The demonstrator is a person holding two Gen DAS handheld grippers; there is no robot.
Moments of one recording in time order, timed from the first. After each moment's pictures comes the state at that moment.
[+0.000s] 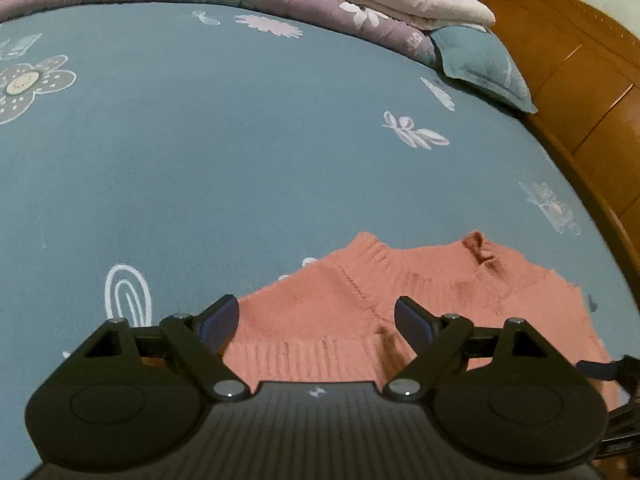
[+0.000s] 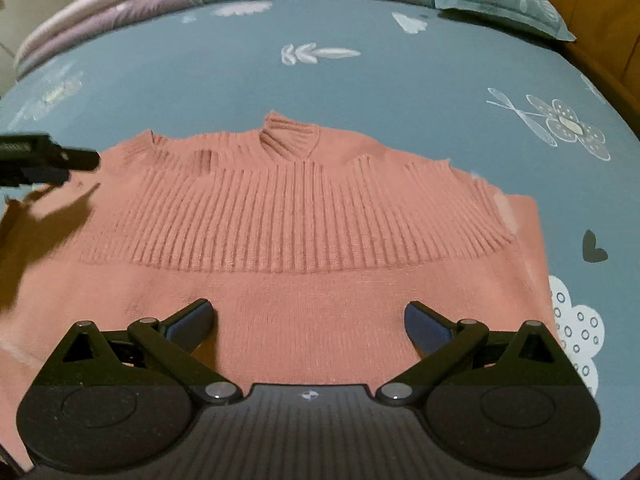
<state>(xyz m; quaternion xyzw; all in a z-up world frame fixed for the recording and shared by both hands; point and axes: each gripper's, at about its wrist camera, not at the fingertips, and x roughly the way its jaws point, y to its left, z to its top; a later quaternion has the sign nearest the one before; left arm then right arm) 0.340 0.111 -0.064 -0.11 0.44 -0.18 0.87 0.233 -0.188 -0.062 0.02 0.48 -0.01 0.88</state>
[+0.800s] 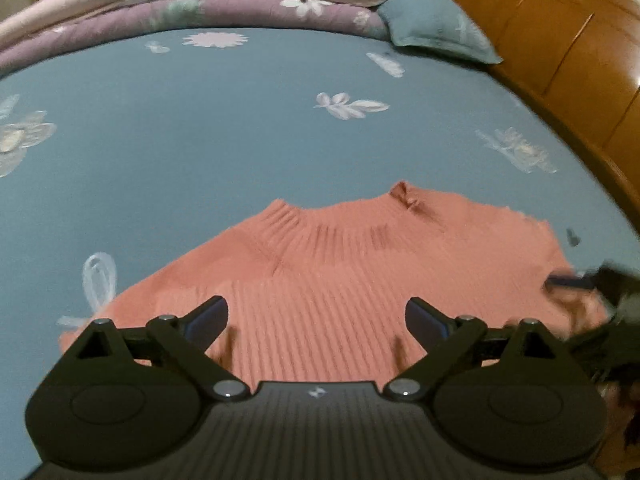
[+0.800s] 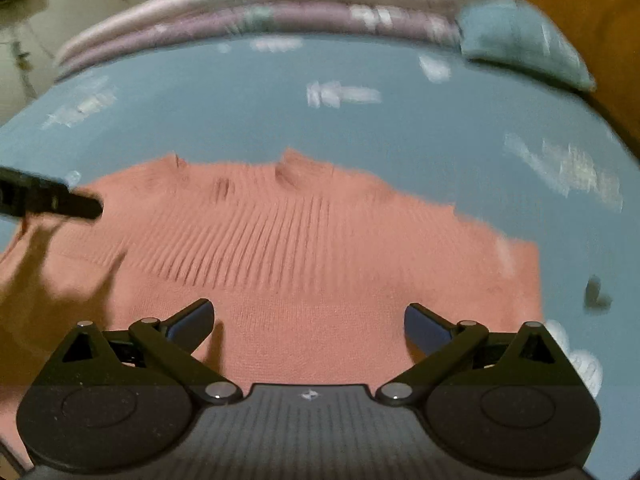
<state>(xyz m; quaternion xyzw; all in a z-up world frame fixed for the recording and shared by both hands) 0.270 0.043 -0.026 0.00 0.45 -0.16 0.88 0.215 -0.214 -0.047 -0.02 0.39 0.05 0.92</state>
